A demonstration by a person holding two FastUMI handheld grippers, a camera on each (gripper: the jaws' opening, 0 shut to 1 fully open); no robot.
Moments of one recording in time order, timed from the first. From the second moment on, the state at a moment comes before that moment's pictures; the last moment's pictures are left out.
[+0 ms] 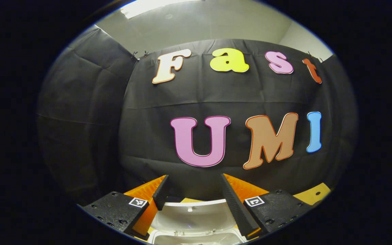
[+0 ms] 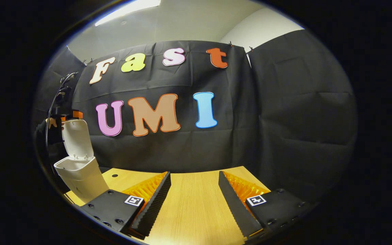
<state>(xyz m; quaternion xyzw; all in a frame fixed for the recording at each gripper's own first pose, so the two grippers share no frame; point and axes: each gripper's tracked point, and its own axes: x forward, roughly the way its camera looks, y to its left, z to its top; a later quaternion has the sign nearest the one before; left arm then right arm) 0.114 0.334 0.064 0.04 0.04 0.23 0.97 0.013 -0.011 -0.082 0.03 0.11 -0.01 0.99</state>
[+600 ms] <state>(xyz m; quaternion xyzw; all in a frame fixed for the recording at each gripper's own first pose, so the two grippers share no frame) 0.063 0.301 0.057 0.04 0.06 0.22 0.97 0.037 0.012 -0.080 0.03 0.10 0.04 0.99</state>
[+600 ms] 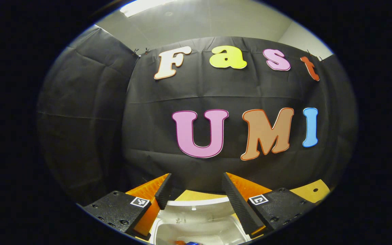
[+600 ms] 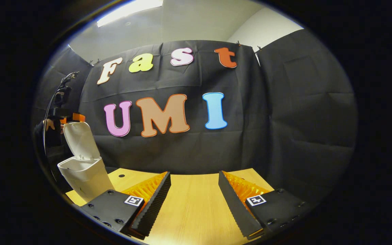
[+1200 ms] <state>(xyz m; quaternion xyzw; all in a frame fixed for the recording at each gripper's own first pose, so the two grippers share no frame) -0.002 0.262 -0.007 0.03 0.07 0.22 0.97 0.054 0.055 -0.085 0.02 0.11 0.13 0.99</state>
